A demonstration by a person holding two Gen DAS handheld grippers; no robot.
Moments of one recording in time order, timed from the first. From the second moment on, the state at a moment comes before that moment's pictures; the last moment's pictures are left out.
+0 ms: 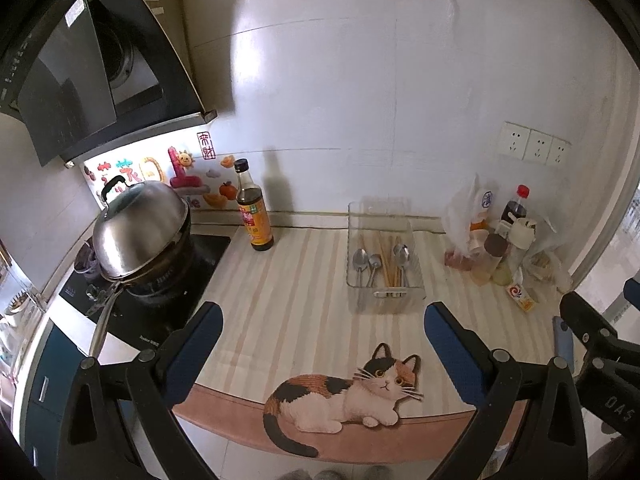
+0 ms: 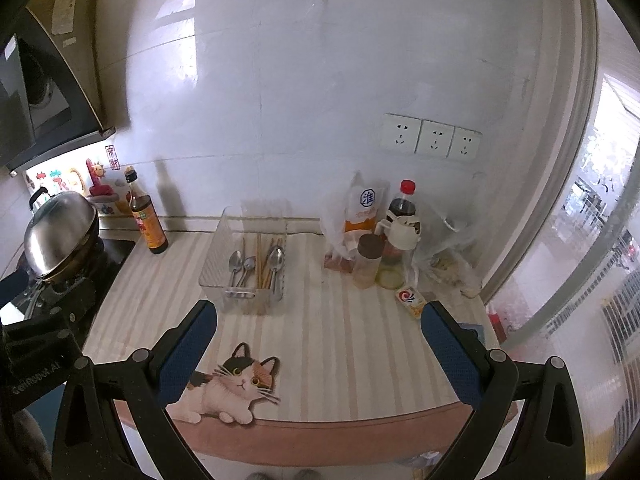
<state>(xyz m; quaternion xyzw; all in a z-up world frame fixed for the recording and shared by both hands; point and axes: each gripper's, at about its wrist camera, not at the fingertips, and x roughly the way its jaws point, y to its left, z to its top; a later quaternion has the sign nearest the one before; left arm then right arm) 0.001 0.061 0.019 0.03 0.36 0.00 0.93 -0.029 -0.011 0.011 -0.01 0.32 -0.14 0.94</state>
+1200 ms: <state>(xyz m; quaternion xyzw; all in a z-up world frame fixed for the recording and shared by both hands) 0.009 0.060 0.007 0.02 0.37 0.00 0.93 -0.015 -0.022 -0.001 0.00 0.35 -0.13 0.93</state>
